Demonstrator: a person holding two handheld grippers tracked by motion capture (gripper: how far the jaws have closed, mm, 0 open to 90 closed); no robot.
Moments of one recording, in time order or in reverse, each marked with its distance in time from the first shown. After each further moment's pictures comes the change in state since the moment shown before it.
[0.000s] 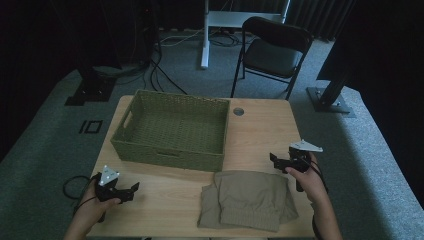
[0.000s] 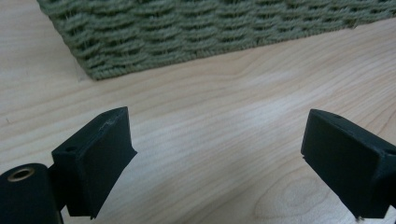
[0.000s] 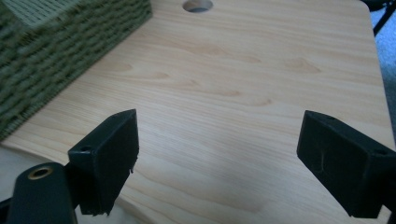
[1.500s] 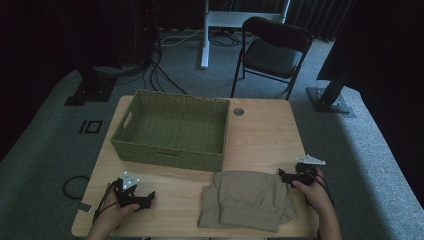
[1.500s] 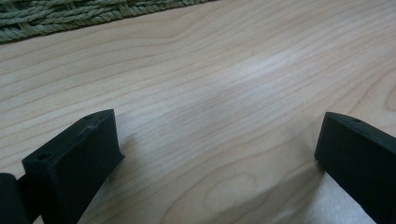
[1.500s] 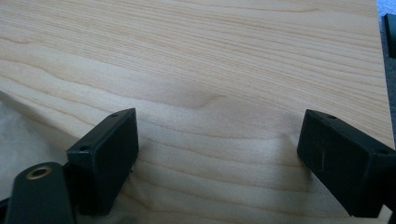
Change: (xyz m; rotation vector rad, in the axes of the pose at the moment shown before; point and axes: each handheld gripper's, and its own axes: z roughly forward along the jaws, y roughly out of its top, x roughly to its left) left arm -0.046 -0.010 0.029 0.105 -0.009 0.008; right arm -0.035 -0.064 0.012 0.141 -0.067 0.002
